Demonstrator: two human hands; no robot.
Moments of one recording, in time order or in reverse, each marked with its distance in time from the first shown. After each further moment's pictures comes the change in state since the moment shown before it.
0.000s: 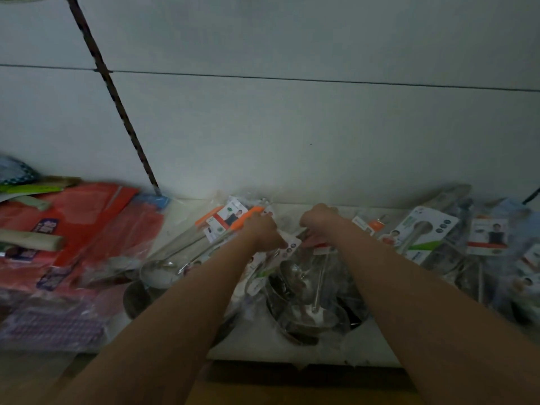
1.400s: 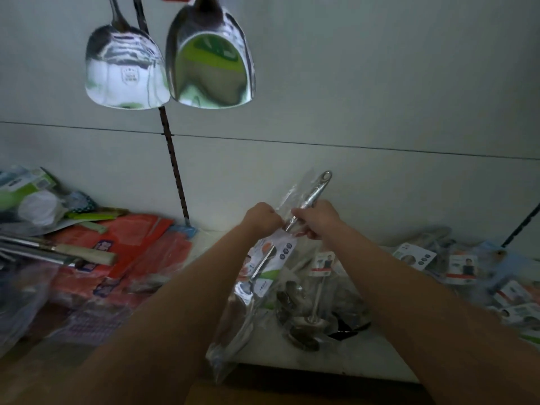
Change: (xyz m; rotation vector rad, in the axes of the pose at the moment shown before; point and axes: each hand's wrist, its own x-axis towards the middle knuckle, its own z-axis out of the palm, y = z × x) left_hand -0.071 0.018 -0.092 -0.555 0.240 -0.065; right_hand -0.089 -0.055 -0.009 0.181 0.173 -0.364
